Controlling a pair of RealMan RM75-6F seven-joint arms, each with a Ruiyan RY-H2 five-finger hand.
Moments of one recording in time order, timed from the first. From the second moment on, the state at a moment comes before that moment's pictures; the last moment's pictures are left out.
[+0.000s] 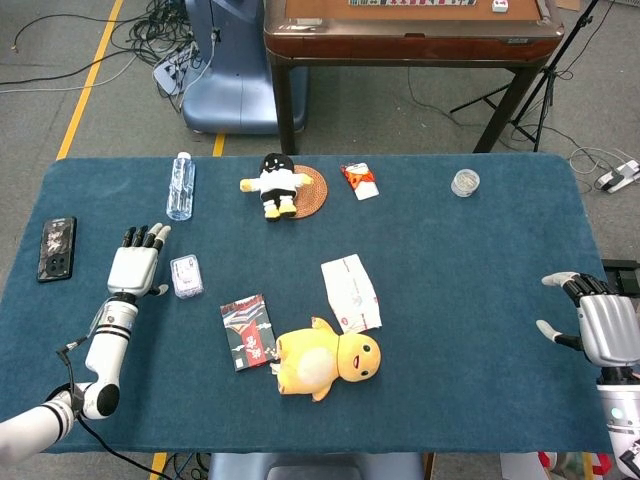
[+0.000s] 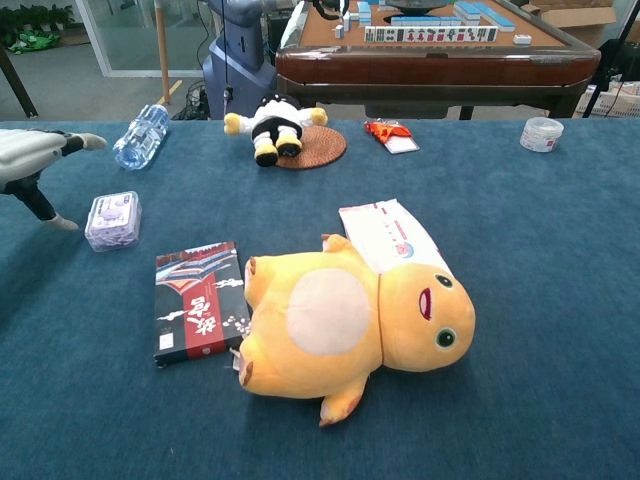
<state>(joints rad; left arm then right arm) -0.67 -1.58 -0.19 -1.05 1.03 0.95 0.34 0.15 -1.15 0.13 -1.50 -1.46 1.46 0.07</state>
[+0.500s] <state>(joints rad) -0.72 -1.63 -0.23 -0.99 1.04 0.94 0.34 0.14 -1.16 0.12 -1.49 -1.45 1.46 0.09</state>
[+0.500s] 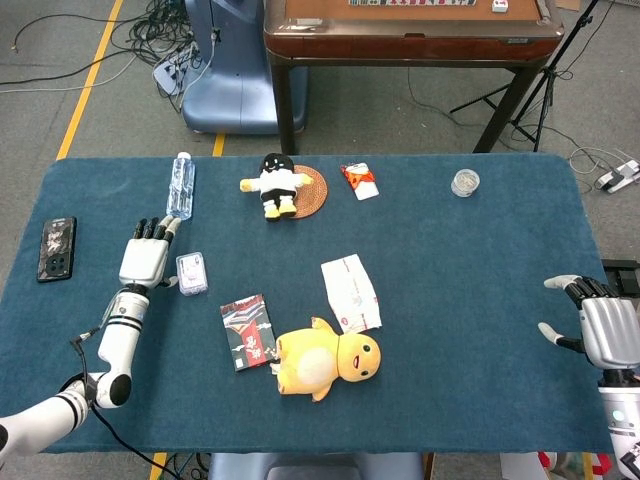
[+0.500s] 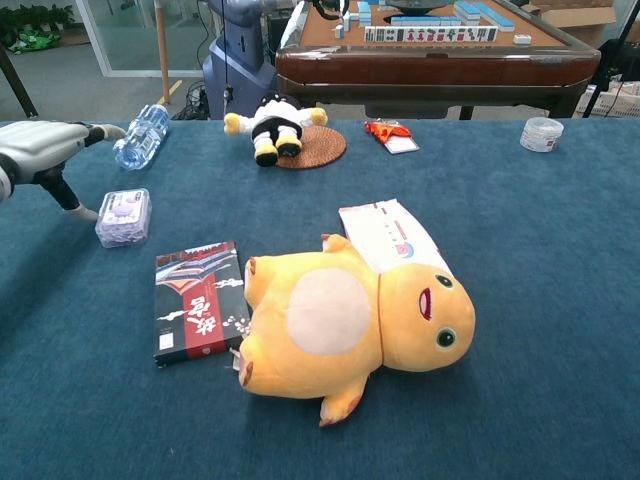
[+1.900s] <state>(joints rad) -0.85 -1.72 -0.31 -0.99 0.99 0.91 0.43 0.14 -1.16 0.12 -1.48 -1.45 1.45 0.10</state>
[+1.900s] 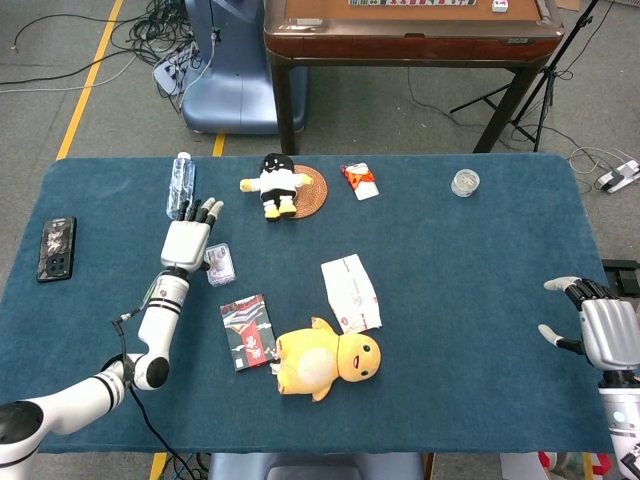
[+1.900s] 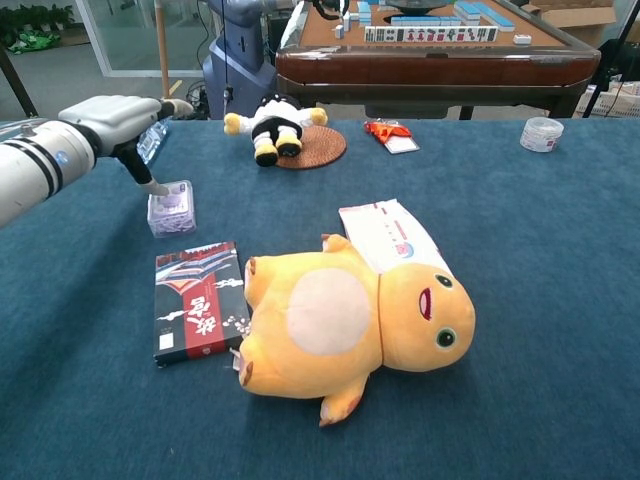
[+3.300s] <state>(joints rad) -0.82 -1.68 -0.27 -0.98 0.92 0.89 0.47 0.12 -1.14 0.12 -1.49 -1.45 1.47 0.11</state>
